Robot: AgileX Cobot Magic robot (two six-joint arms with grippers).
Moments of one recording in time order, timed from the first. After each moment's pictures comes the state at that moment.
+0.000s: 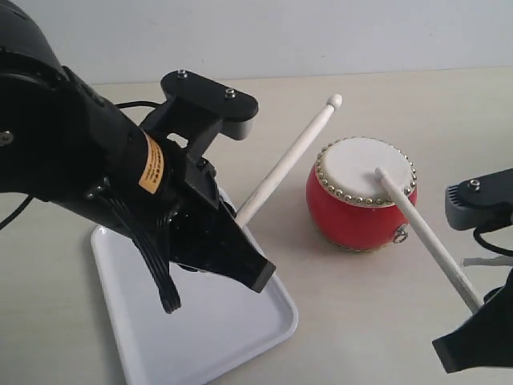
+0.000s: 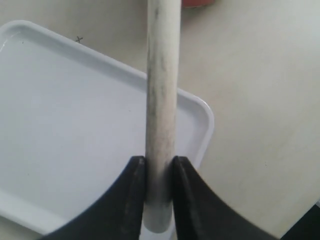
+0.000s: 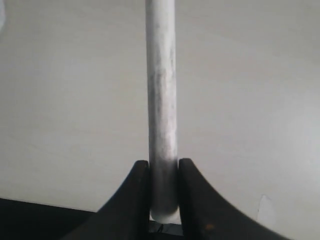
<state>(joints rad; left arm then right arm) -1.02 1.48 -1.03 0.10 0.75 -0.32 0.89 1.01 -0.57 -0.23 1.08 0.71</state>
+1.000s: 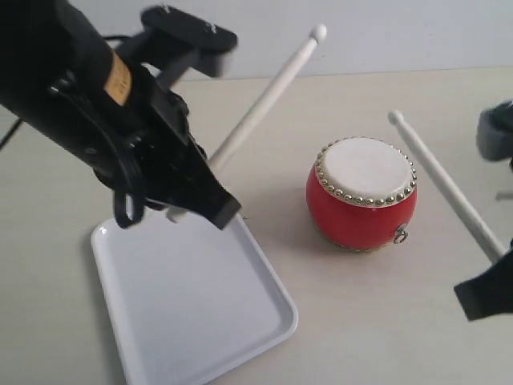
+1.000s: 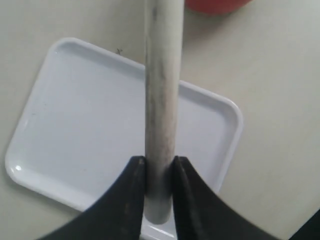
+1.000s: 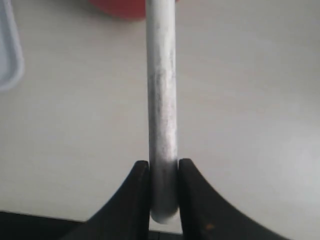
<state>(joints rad) -0.92 1.46 -1.17 0.08 0.95 -0.16 0.89 0.97 -0.72 -0.29 1.22 0.70</state>
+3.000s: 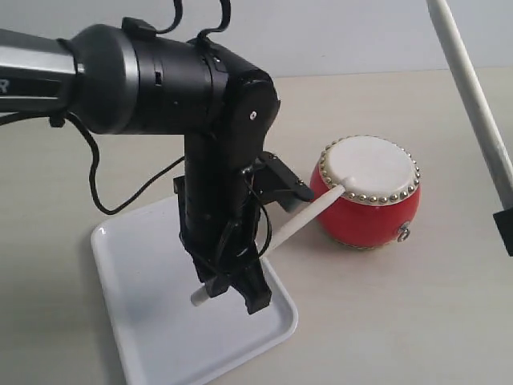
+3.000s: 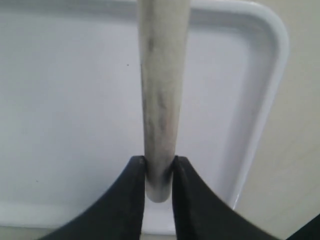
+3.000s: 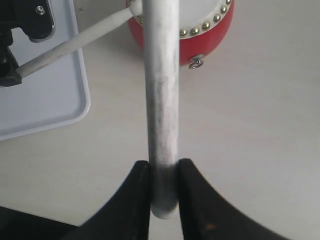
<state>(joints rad) -0.91 1.99 -1.41 -0.01 1.20 0.17 0.89 0.86 -0.86 -0.25 1.22 0.65</state>
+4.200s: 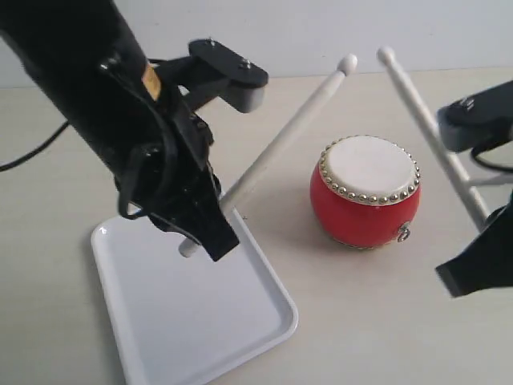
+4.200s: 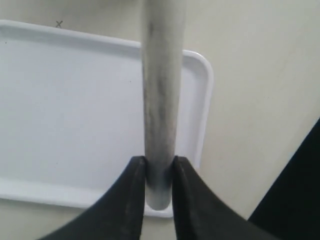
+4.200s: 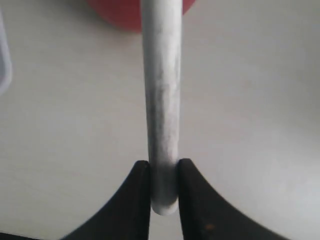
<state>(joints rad) -0.87 1.61 -1.27 -0.12 1.10 0.19 0.89 1.04 -0.77 -0.36 1.21 0.63</state>
